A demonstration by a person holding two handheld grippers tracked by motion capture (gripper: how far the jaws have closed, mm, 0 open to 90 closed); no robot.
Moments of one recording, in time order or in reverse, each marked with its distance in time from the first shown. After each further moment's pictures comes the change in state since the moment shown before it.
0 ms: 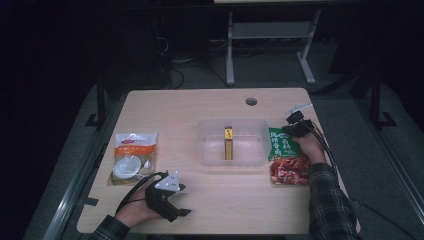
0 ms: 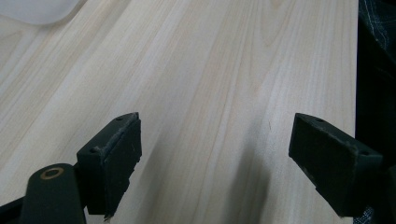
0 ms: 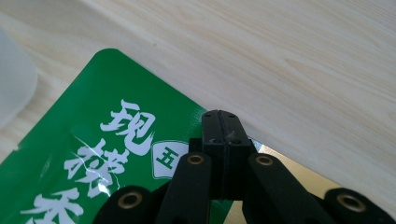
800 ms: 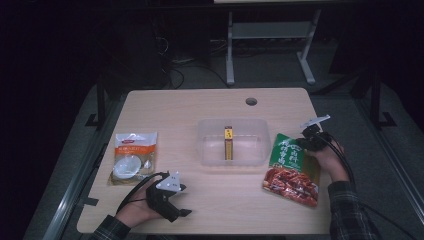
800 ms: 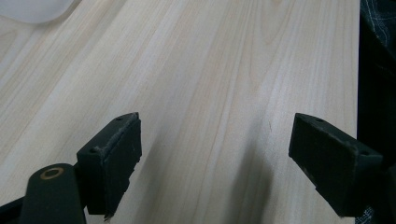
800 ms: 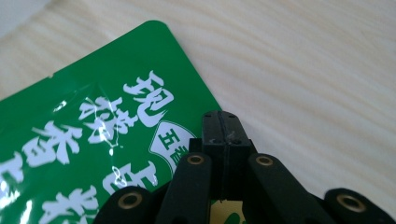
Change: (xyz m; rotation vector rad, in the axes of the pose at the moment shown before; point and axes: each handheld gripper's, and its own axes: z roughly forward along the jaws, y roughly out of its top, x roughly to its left) left arm -0.001 0.001 0.002 0.005 -0.002 0.001; right arm -0.006 -0.051 -0.042 0.033 0.012 -0.029
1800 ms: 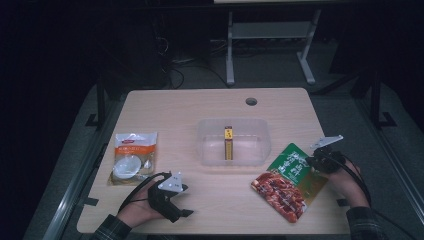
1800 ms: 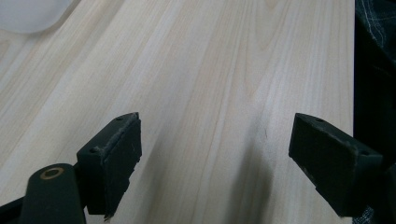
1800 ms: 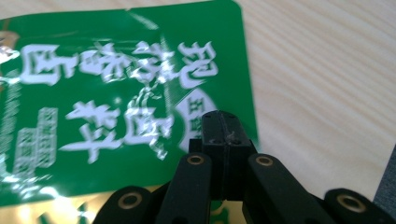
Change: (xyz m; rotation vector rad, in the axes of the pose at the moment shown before) left arm -0.001 0.004 0.003 0.000 -0.009 0.012; right arm 0.025 -0.049 -0.042 0.030 0.011 -0.060
